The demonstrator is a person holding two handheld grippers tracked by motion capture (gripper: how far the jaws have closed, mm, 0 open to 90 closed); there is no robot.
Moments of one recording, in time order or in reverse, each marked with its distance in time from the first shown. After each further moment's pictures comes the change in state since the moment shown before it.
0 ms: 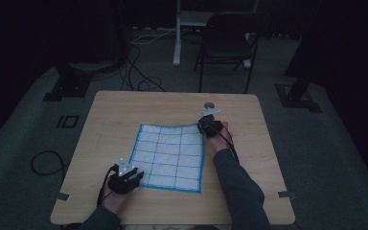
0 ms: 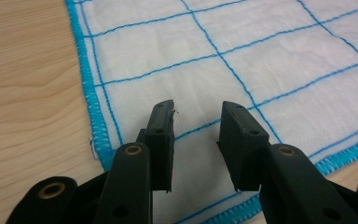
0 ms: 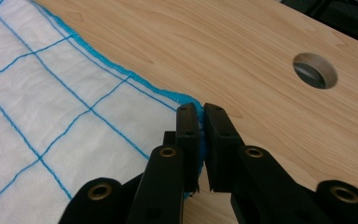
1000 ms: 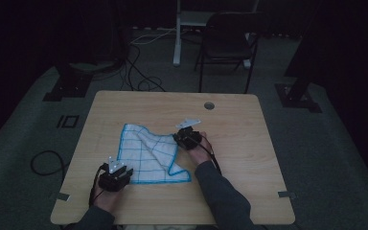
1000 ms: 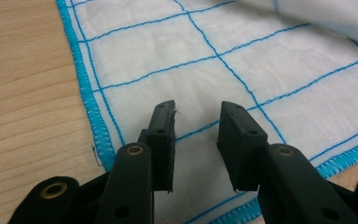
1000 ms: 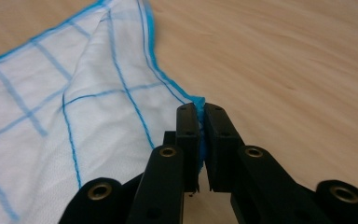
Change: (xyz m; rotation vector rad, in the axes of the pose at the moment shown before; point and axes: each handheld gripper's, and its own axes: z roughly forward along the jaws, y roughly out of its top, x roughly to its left) left arm 0.028 -0.006 -0.011 0.019 0.113 -0.077; right arm 0.082 0.004 0.001 -0.063 0.199 -0.030
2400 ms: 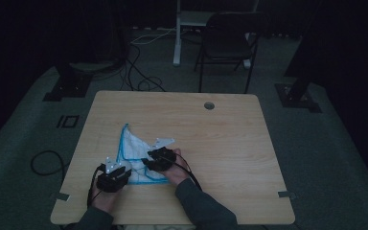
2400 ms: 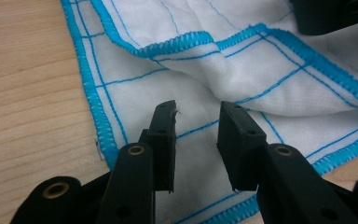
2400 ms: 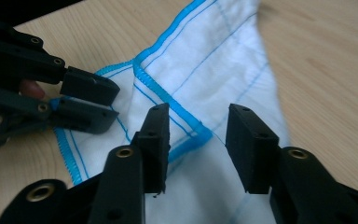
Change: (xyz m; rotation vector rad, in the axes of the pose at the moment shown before) left arm 0.004 -0.003 -0.004 -0.005 -0.016 -0.030; right arm 0.101 -0.008 0.023 -0.043 0.244 -0.078
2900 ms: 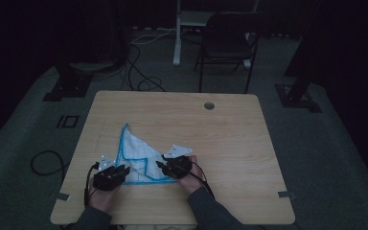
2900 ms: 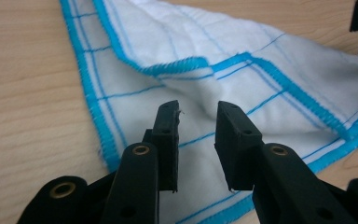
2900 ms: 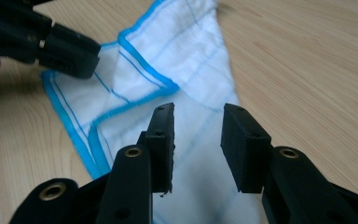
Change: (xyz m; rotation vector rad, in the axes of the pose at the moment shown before) left arm 0.011 0.003 -0.011 -0.048 -0.079 -0.086; right arm 0.000 -0.031 -0.049 -0.063 -0.104 -0.017
